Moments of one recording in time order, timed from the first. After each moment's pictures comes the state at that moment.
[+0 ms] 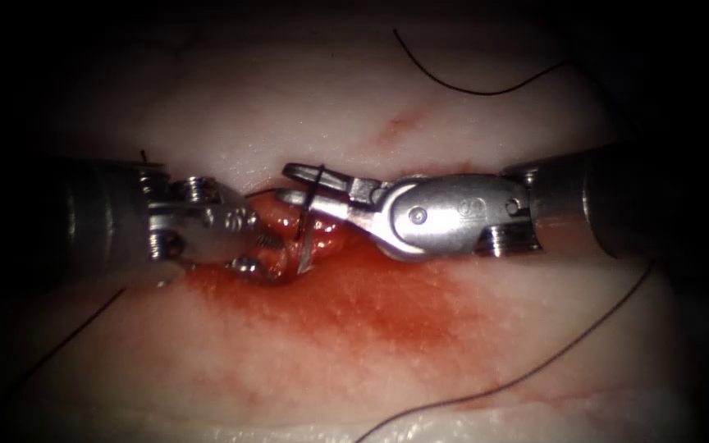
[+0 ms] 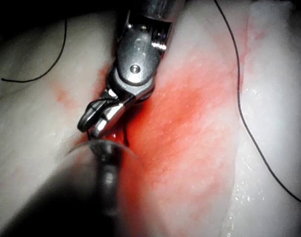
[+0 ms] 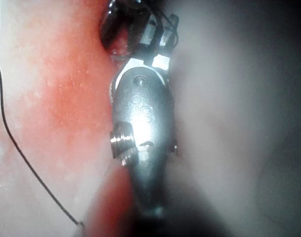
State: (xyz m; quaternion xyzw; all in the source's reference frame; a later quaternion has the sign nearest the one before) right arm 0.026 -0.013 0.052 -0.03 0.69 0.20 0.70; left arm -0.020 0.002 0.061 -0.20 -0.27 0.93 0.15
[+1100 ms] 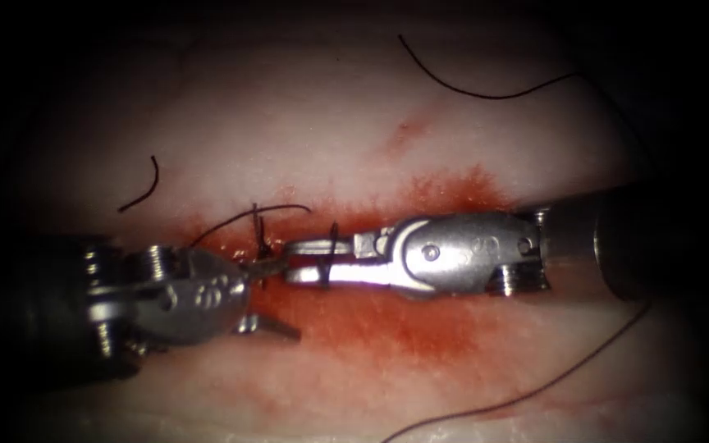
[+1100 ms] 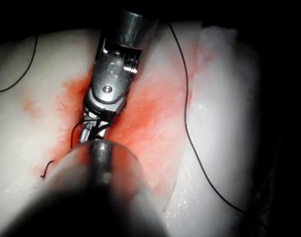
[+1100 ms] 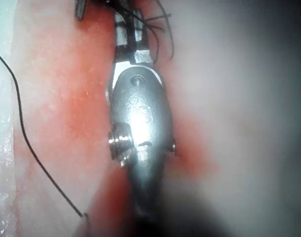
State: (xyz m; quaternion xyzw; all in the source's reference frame) right arm 0.025 -0.010 0.054 0.08 0.67 0.20 0.71; left arm -0.023 -0.005 0.050 -0.29 -0.16 0.93 0.17
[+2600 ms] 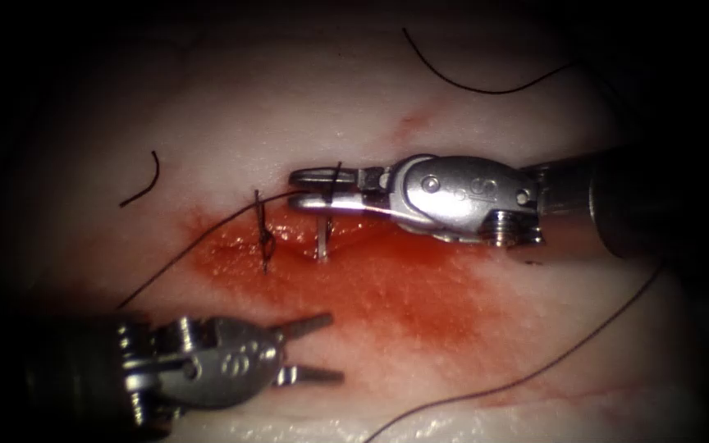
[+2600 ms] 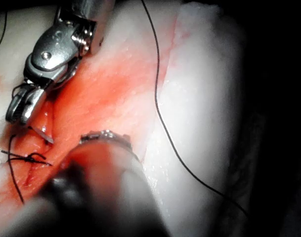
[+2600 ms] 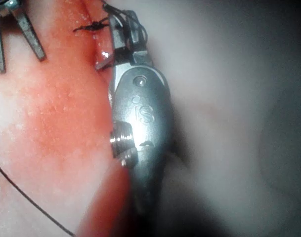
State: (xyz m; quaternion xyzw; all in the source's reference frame) right arm 0.025 -0.011 0.055 0.12 0.68 0.17 0.70; left arm -0.024 -0.005 0.054 -0.34 -0.12 0.91 0.20
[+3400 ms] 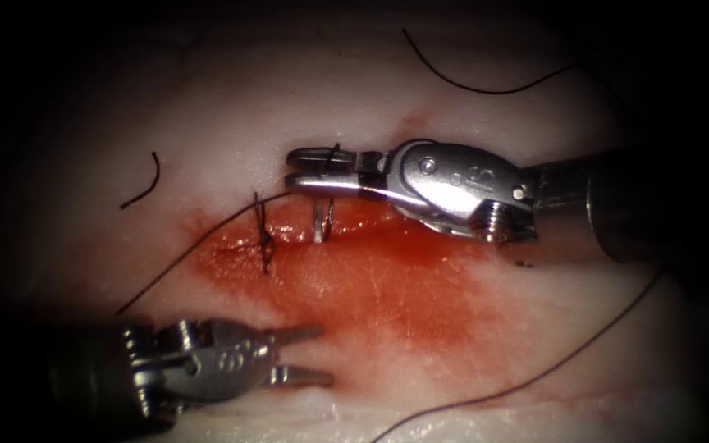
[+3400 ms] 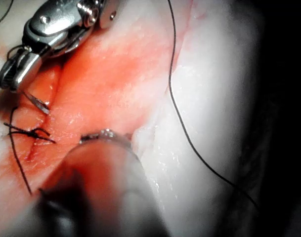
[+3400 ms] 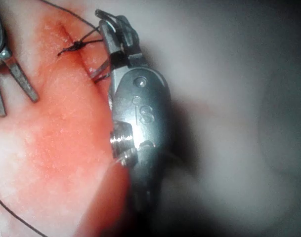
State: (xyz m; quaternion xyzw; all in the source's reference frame) right arm 0.025 -0.009 0.055 0.14 0.66 0.24 0.70; left arm -0.022 -0.007 0.059 -0.32 -0.15 0.91 0.22
